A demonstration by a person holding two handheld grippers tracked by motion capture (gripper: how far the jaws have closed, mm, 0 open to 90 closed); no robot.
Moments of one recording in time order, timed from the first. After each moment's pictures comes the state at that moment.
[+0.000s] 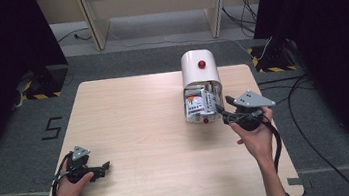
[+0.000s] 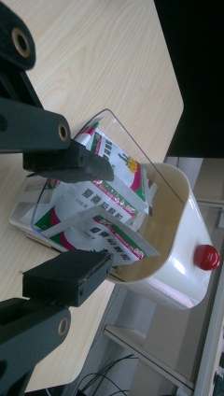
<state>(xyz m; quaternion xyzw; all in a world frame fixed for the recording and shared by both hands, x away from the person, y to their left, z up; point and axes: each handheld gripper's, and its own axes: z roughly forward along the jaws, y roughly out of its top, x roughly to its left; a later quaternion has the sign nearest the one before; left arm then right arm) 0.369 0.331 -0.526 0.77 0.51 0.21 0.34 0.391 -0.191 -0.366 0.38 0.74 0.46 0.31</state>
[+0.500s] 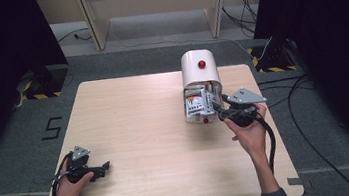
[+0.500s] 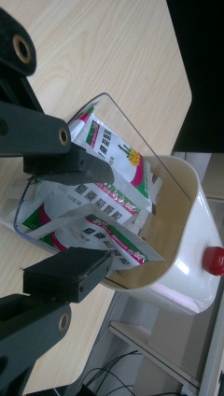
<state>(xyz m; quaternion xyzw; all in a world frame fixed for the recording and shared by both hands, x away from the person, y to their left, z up) 0.369 0.331 -0.526 0.77 0.51 0.21 0.34 0.407 -0.181 -0.372 0.38 0.75 0.45 0.31</state>
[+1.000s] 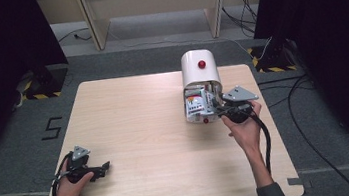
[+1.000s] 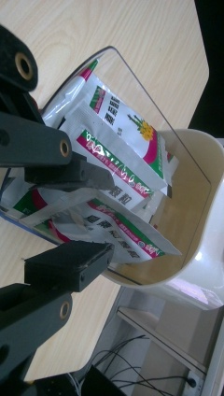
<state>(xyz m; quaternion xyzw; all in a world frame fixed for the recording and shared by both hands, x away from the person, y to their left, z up) 0.369 0.332 -0.526 0.77 0.51 0.21 0.34 0.426 -0.176 -0.384 0.39 0.75 0.42 0.33</state>
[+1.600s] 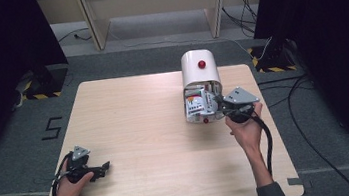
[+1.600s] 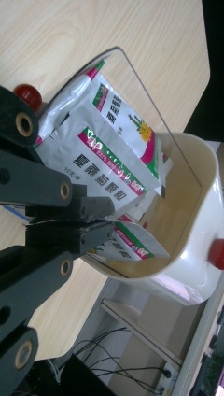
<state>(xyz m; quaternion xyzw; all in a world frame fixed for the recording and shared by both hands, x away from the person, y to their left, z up) 0.369 0.332 -0.526 0.77 0.51 0.21 0.33 0.422 -0.180 -0.383 0.36 0.76 0.42 0.36</state>
